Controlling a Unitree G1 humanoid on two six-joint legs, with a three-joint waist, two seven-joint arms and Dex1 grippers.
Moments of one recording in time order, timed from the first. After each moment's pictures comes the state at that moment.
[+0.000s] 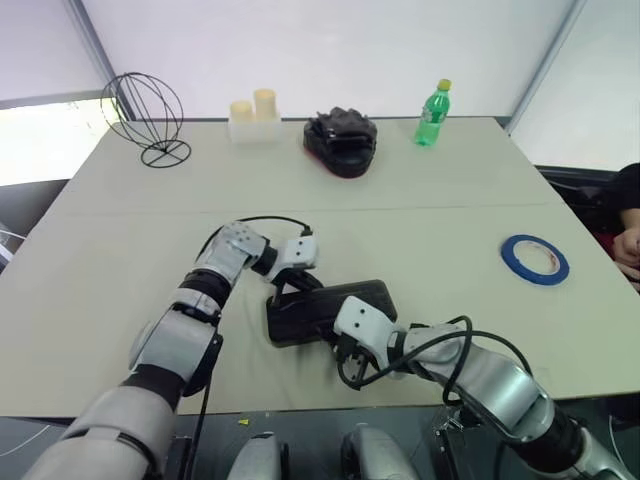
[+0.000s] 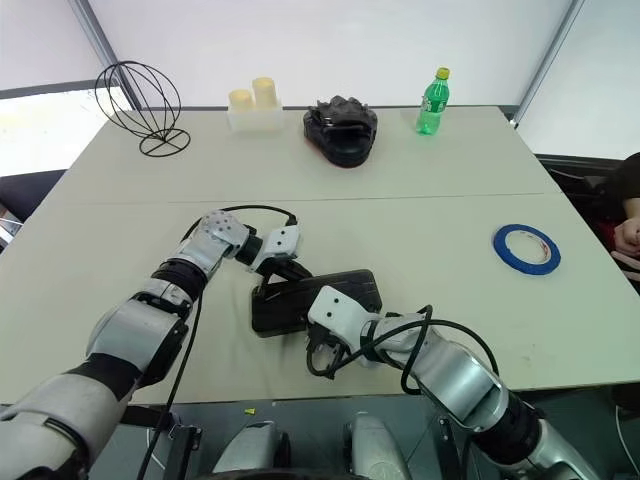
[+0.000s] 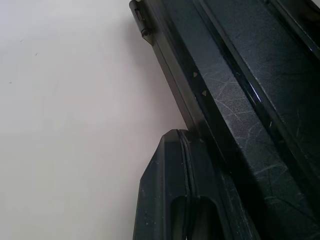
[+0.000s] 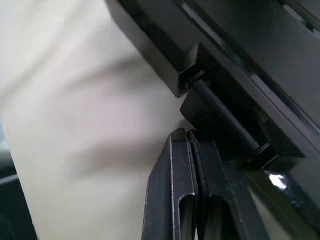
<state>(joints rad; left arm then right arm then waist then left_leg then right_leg) -0.99 0.26 -0.30 1.13 0.17 -0.30 -1.42 -0.31 -0.51 0.50 -0.66 0.21 1.24 0.48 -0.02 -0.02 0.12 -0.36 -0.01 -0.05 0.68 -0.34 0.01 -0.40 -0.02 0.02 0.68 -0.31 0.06</state>
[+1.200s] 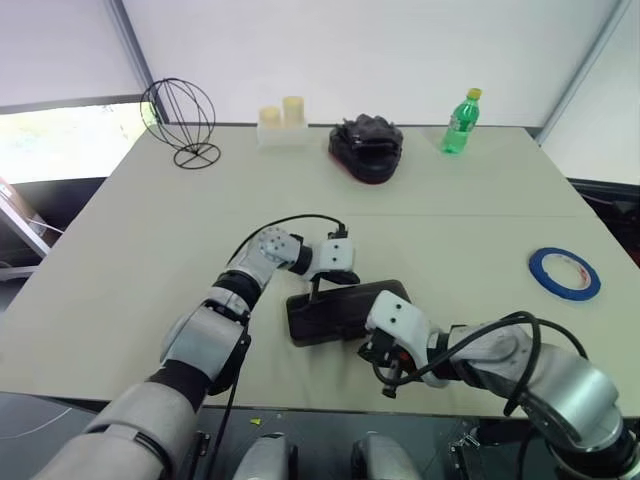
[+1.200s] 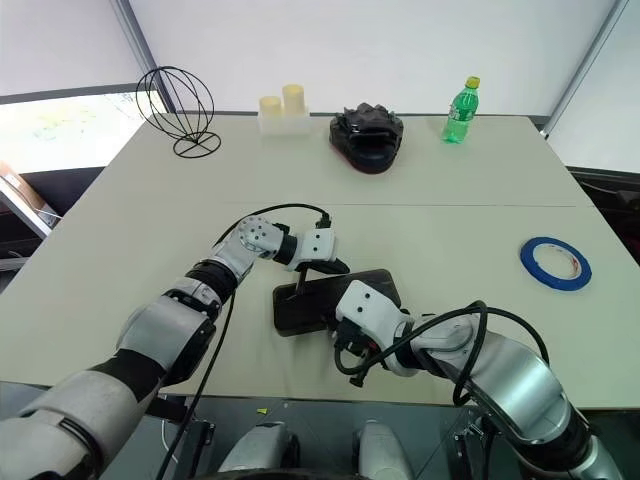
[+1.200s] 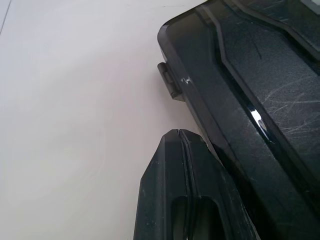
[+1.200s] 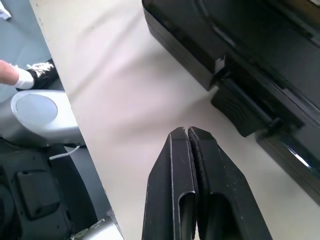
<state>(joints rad) -1.06 0.13 -0.30 1.24 0.26 -0.49 -1.17 -0.30 -0.65 0.23 -0.90 0.48 1.51 0.59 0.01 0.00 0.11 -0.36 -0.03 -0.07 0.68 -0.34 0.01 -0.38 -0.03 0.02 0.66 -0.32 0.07</state>
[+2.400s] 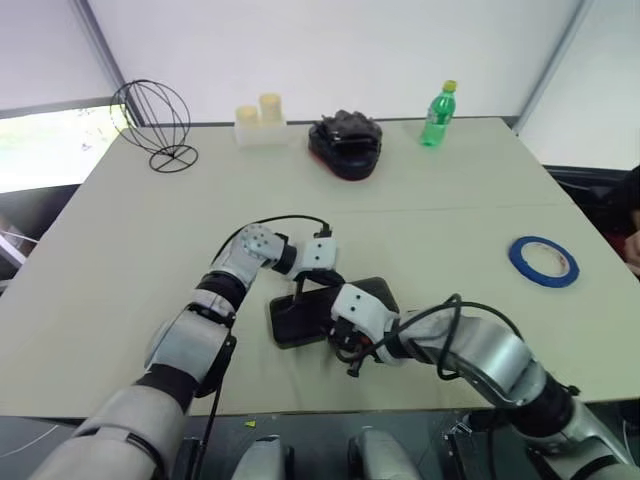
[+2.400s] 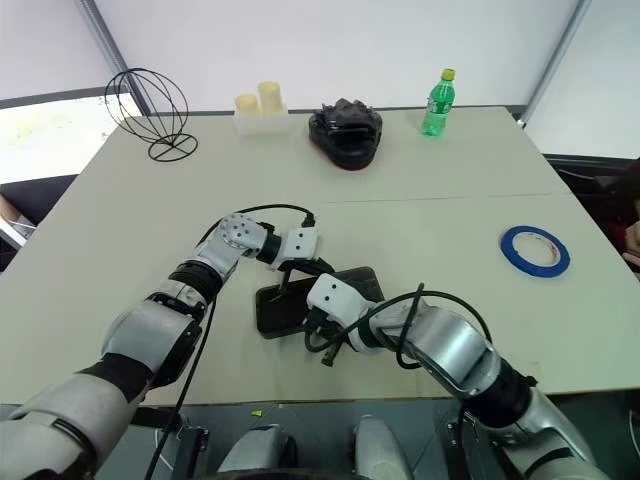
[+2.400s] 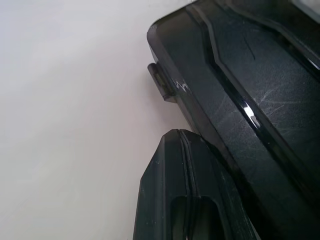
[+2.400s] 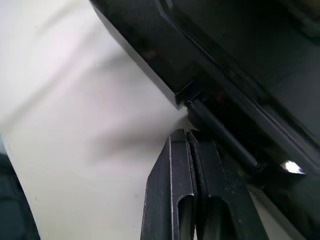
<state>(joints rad) -1.02 0.17 -0.28 1.17 0.22 -0.48 -1.24 -0.44 -0.65 0.46 -0.68 0.41 1.36 0.50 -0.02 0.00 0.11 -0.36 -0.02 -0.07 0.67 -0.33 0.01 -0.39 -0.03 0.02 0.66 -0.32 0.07</state>
